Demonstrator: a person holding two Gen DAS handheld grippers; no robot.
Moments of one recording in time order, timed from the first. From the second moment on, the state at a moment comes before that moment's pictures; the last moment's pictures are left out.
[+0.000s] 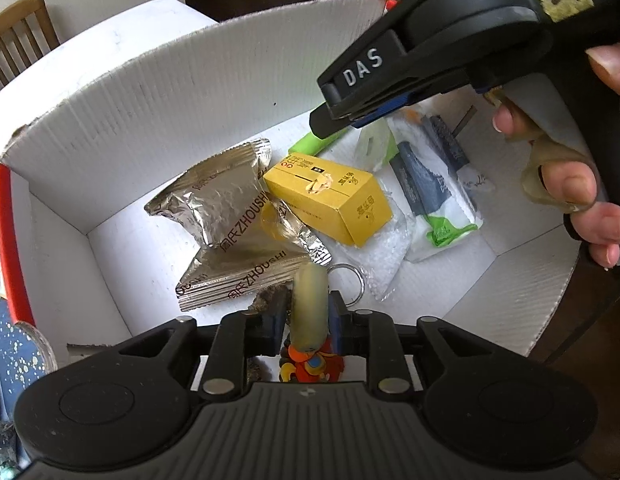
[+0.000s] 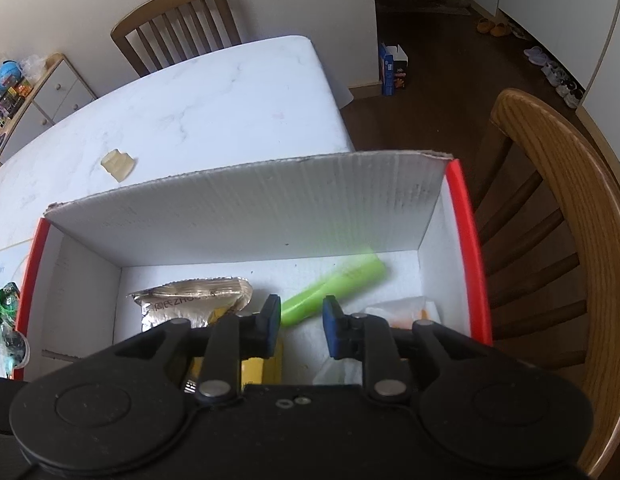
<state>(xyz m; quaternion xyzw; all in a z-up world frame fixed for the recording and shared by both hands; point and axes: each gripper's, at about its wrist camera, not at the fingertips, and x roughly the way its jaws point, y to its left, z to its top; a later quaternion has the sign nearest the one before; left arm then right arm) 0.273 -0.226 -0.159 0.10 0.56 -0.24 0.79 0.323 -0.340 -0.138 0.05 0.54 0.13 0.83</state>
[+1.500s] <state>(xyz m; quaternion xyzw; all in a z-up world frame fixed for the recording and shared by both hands) 0.150 -0.019 -0.044 -0.03 0.38 -0.14 0.91 0.167 -0.264 -0.042 0.01 0.40 0.27 0.88</state>
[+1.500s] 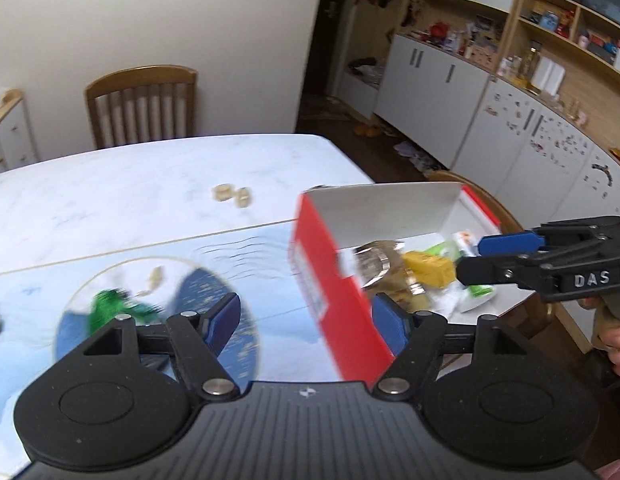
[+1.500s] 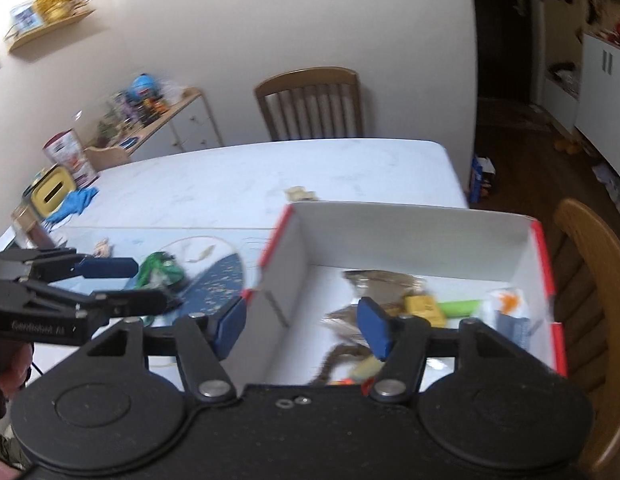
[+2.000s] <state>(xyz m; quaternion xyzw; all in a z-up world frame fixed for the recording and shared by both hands) 0.126 0.121 -0.057 -0.06 0.37 -0.03 0.92 0.152 -0.159 -0.044 -0.02 0.39 0.31 0.87</state>
